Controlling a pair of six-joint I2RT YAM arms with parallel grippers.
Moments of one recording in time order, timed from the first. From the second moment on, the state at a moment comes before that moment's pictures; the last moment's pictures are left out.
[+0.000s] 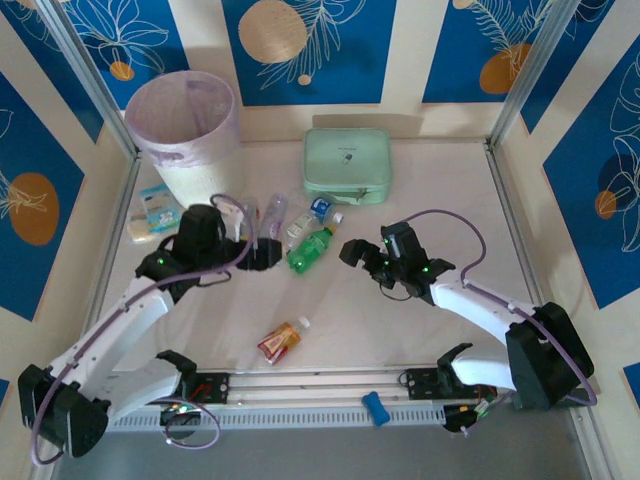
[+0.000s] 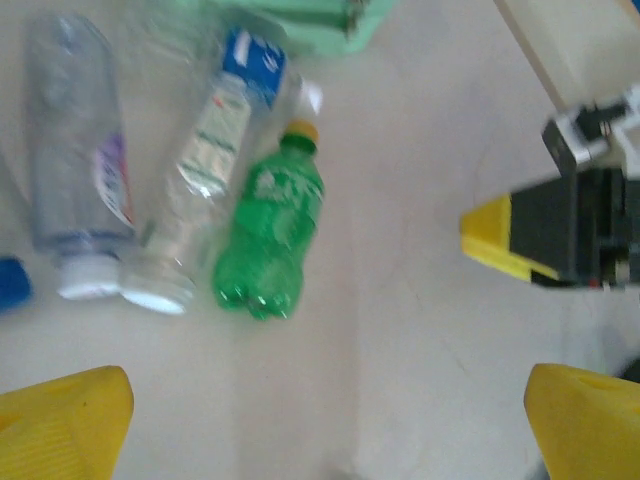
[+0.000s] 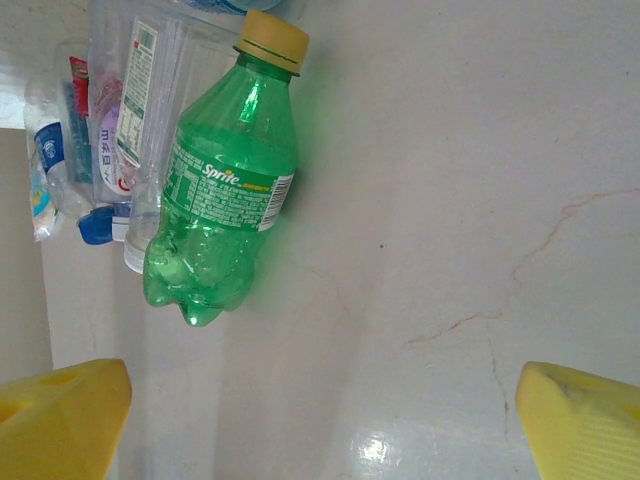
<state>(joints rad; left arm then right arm) -0.50 0.99 0.84 -0.51 0.32 -0.37 0.54 1.23 0.60 -0.14 -0.21 0.96</state>
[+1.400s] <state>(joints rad) -1.18 1.30 0.67 -0.71 -0.05 -0.42 0.52 1.34 0.69 -0.12 -0.21 1.00</state>
